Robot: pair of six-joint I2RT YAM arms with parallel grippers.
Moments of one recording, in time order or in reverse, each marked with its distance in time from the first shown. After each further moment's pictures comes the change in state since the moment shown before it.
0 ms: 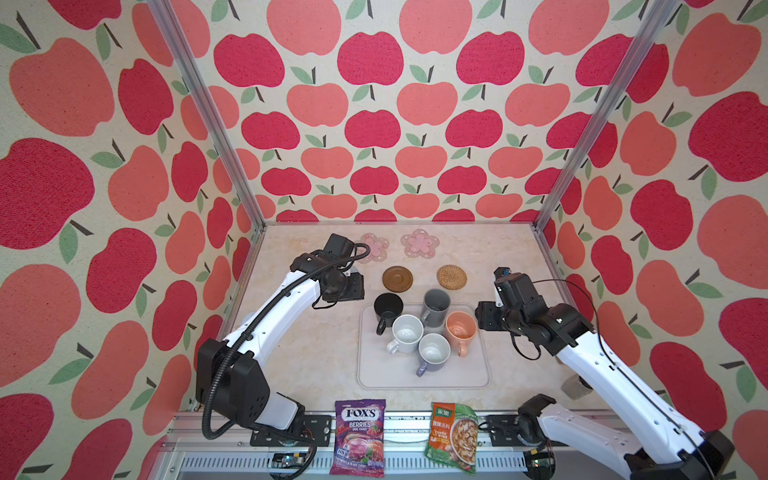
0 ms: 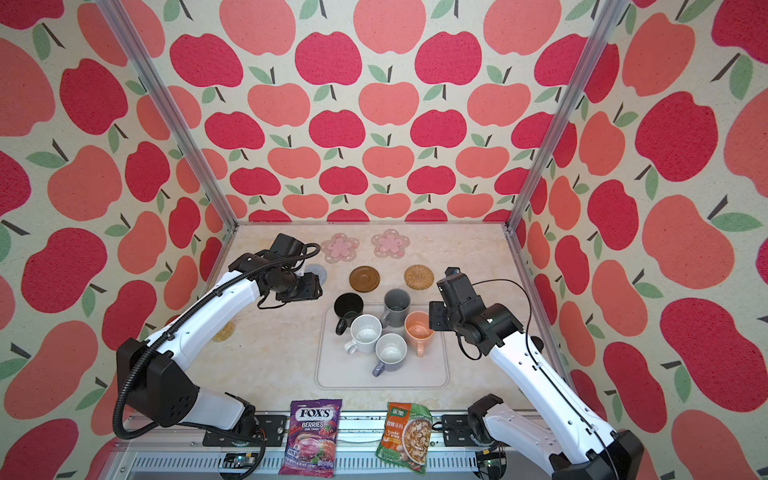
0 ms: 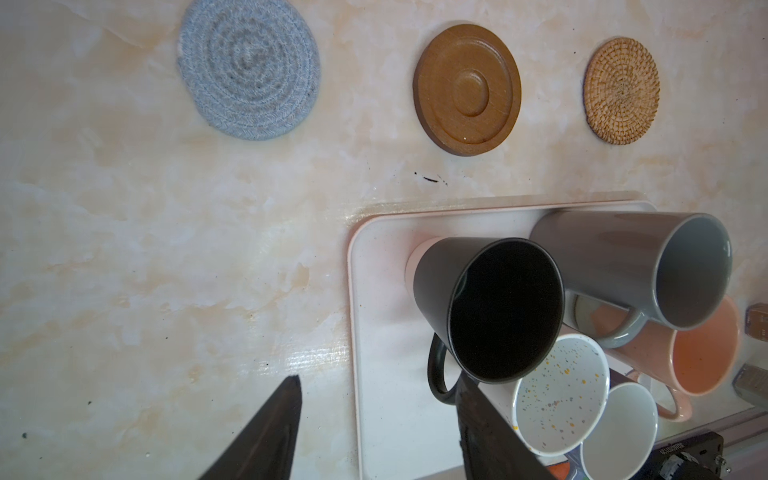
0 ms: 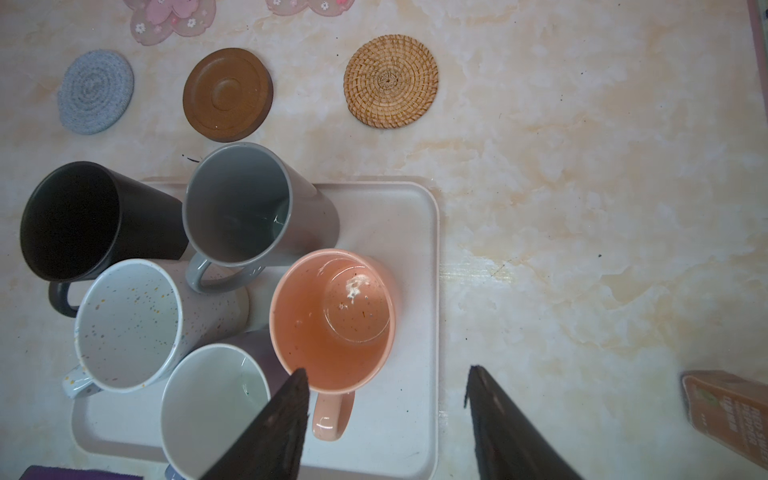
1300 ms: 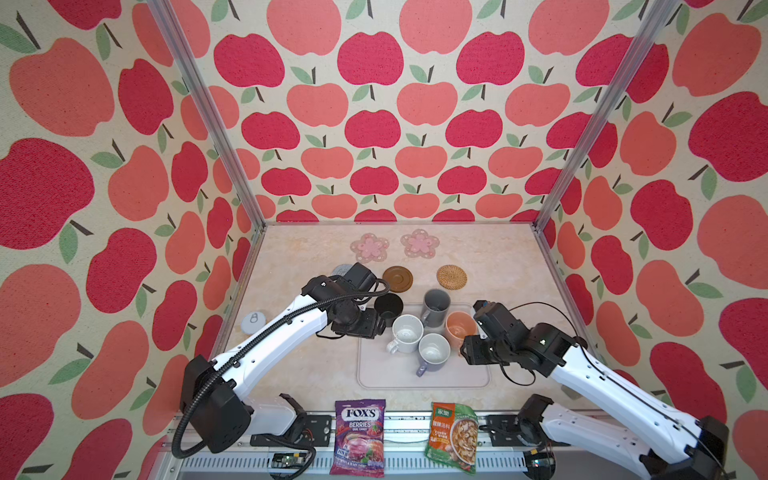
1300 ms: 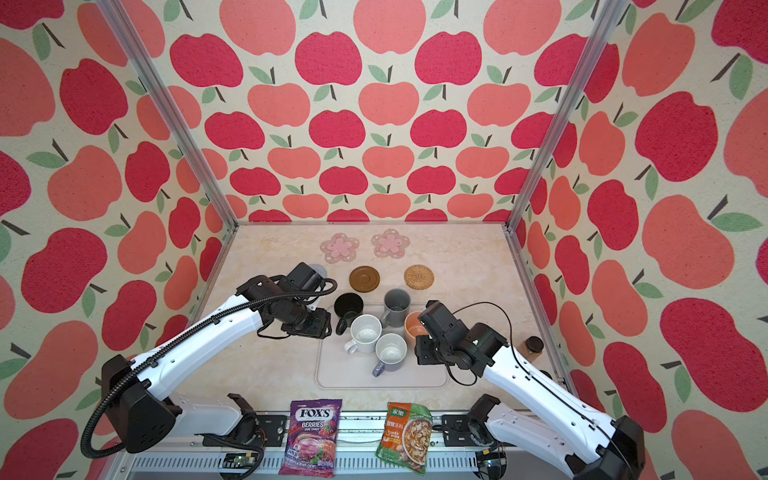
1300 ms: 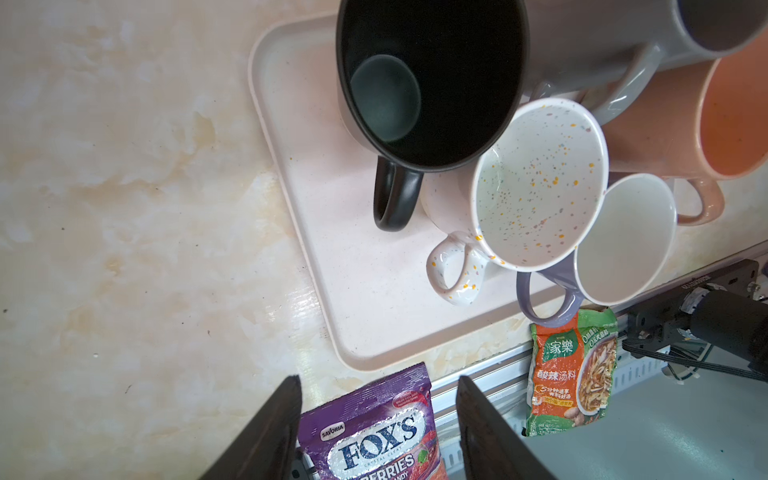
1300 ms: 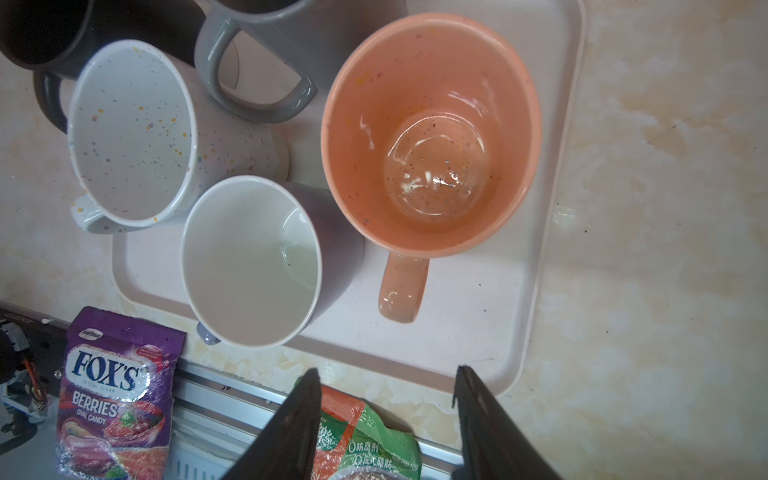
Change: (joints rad) left arm -0.259 -0.123 -0.116 -0.154 0.026 -0.047; right arm 0.246 -0.044 -0.179 -0.019 -0.133 0.190
